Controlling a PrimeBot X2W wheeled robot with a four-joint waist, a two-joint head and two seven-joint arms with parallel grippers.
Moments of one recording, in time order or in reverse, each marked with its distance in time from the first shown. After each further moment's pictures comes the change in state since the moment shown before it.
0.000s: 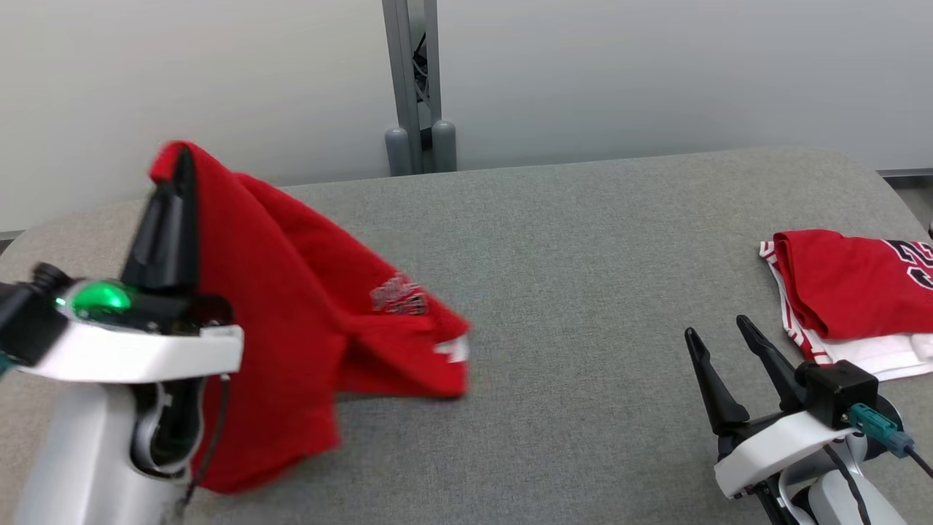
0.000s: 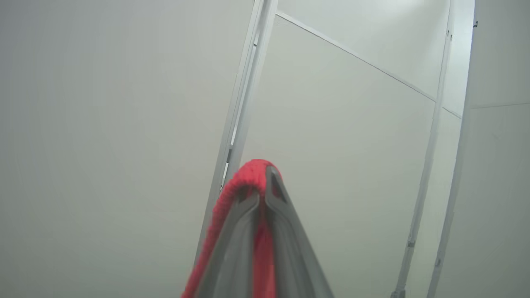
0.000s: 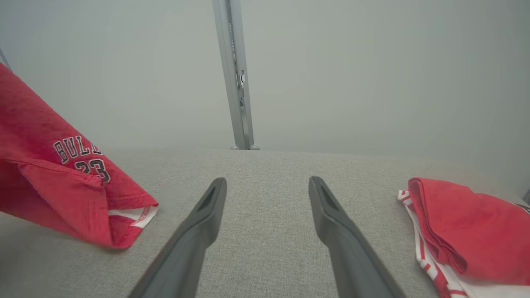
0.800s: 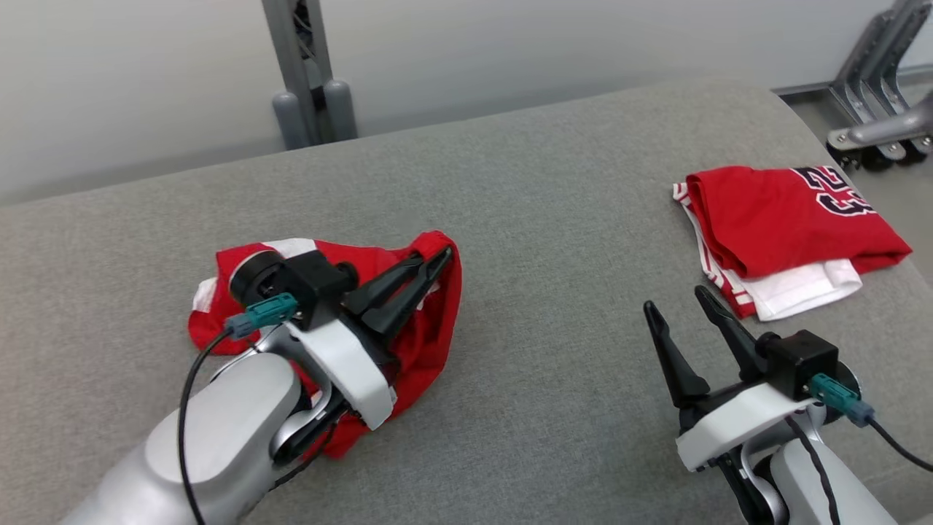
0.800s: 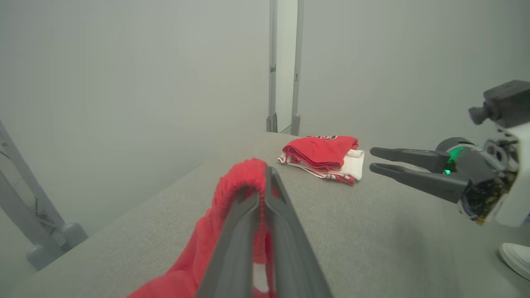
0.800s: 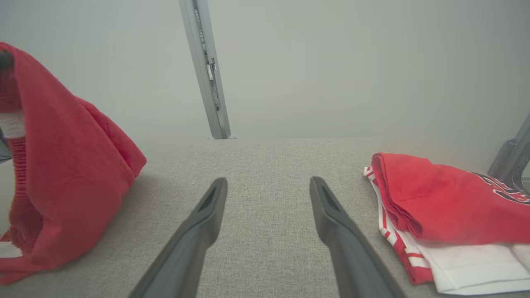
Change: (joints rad) left arm -0.379 0.197 -0.829 0.274 -0.131 0.000 0.023; right arm -0.086 0.038 0.068 0.017 0.003 0.000 0.000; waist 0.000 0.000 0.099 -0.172
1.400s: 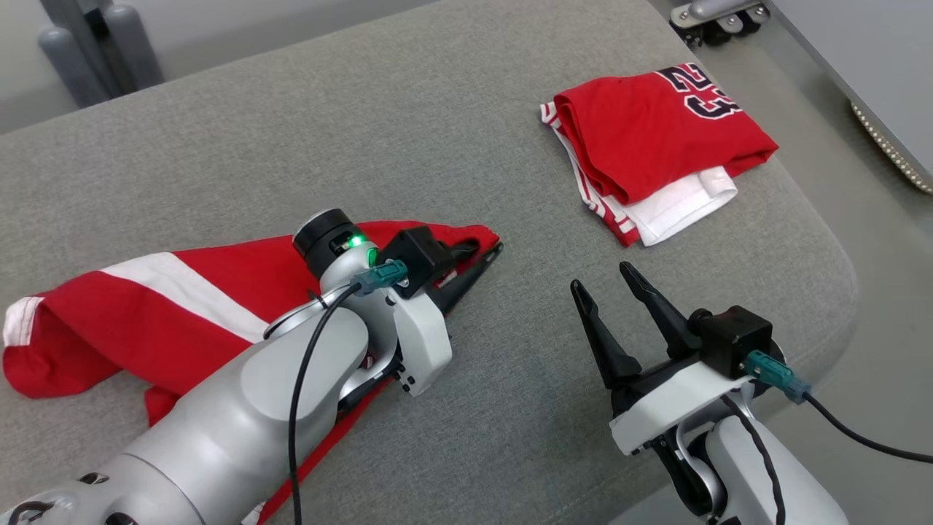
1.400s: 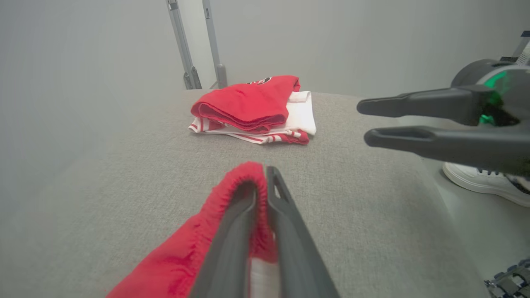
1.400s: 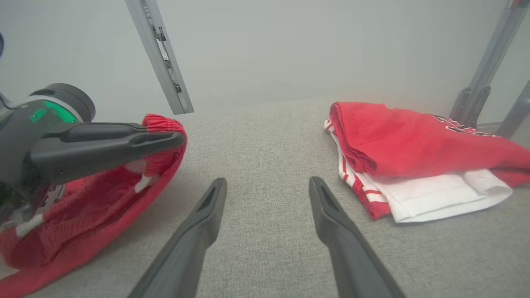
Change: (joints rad) left arm -0.250 -0.184 -0.282 0.368 0.049 0.000 -0.020; right arm -0.085 0.097 0.094 0.007 0.030 0.000 0.000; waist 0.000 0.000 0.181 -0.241
